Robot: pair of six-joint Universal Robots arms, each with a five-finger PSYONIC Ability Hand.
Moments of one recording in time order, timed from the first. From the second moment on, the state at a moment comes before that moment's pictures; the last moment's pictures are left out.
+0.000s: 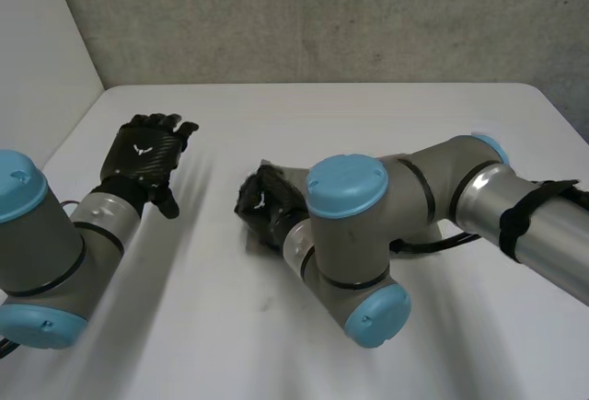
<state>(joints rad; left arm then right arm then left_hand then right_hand) 4.40 -1.86 -1.79 3.58 -1.47 3.46 2.40 -0.68 0.93 0.03 1.50 2.24 0.18 0.17 0.17 0.17 0.03 0.47 0.48 0.51 0.50 0.28</state>
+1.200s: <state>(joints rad) 4.38 -1.81 -1.76 3.61 -1.52 3.44 2.42 -0.53 0.57 0.37 1.45 2.28 0.18 0.17 0.17 0.17 0.03 0.72 0.71 0.76 0.78 0.58</state>
